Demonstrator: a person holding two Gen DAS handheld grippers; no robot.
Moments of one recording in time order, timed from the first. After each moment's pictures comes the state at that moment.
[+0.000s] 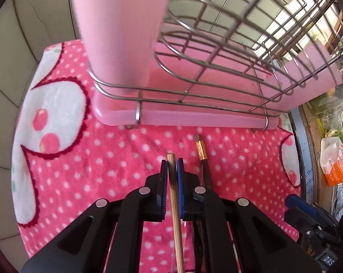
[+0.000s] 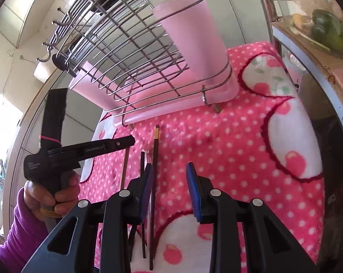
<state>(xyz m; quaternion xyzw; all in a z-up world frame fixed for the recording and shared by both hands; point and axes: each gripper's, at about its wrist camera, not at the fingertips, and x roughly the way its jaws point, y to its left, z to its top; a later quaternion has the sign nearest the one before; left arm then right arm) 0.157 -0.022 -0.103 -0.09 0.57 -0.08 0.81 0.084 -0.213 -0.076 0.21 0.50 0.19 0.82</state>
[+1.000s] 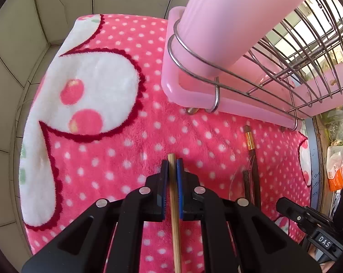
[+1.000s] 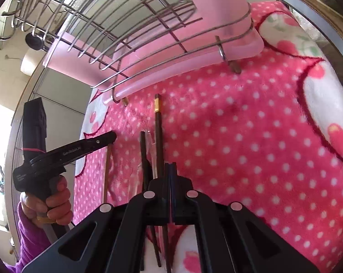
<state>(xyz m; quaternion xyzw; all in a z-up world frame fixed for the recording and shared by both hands) 0.151 0.044 -0.128 -0.13 0.59 -0.06 0.80 0.102 -0.171 -0.113 0.22 0.57 0.18 0.77</state>
